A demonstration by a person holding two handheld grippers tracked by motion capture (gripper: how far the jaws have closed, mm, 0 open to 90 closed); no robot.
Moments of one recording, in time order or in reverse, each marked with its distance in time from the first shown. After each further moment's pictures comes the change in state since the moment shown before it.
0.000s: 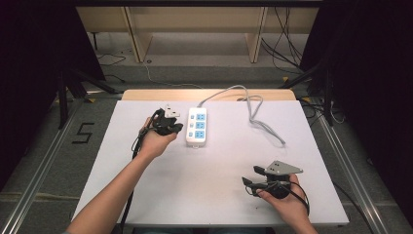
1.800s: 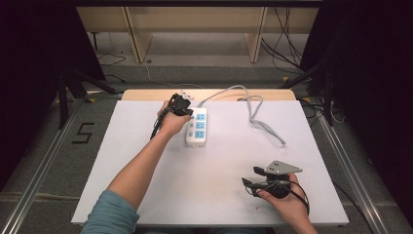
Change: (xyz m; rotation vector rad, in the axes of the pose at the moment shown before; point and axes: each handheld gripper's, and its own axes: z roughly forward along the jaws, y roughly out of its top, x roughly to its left) left arm 0.023 0.040 0.084 0.041 0.038 -0.025; right arm -0.002 -0.001 0.002 0.019 0.010 0.005
